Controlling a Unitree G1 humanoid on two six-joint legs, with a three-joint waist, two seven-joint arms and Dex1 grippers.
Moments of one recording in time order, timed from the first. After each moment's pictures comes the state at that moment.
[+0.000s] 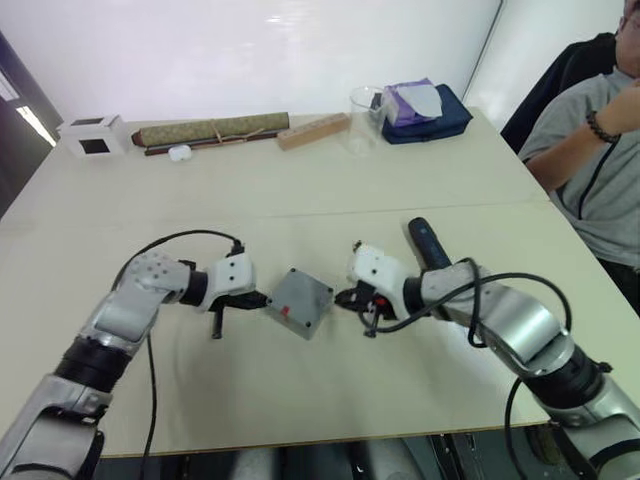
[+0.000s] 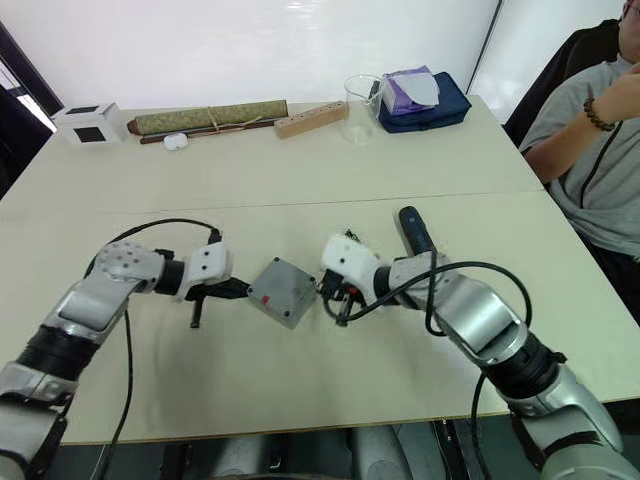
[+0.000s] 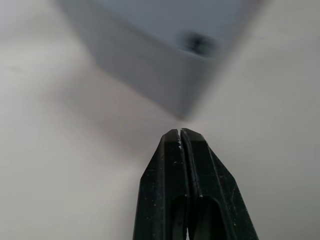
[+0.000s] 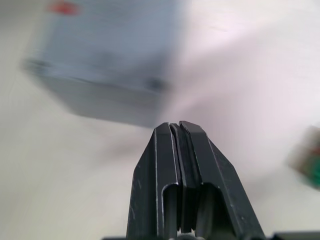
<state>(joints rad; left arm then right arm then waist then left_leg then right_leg) -0.37 0.81 -0.24 -0.01 -0.15 0.17 -1.31 -0.58 -0.72 0.37 -0.41 0.30 0.93 0.72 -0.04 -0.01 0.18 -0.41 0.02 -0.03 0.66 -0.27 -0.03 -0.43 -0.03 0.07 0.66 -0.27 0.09</state>
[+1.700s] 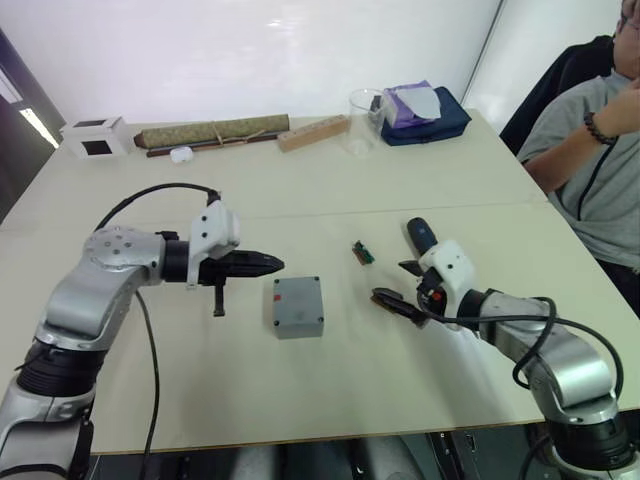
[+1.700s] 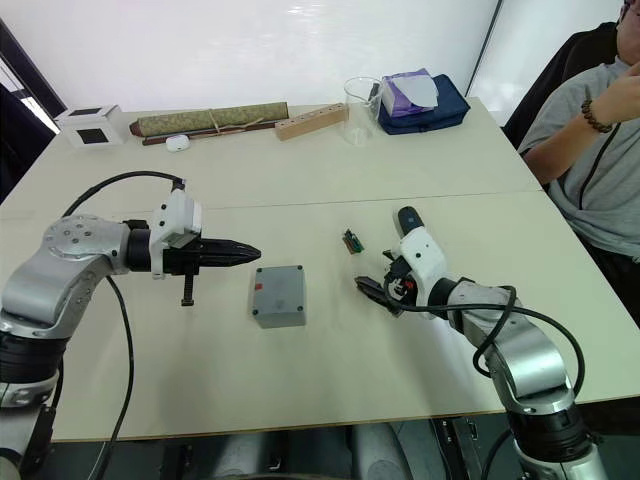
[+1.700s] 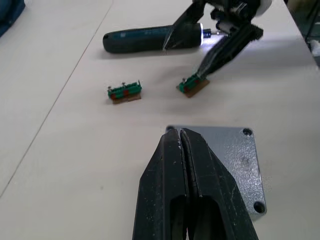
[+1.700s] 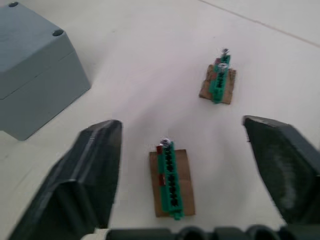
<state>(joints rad) -0.50 0.78 -0.03 -0.25 -0.43 0.50 -1.20 -0.19 -0.54 0.00 -0.47 0.33 0.82 0.62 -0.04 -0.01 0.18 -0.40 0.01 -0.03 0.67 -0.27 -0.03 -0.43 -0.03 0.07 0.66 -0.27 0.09</state>
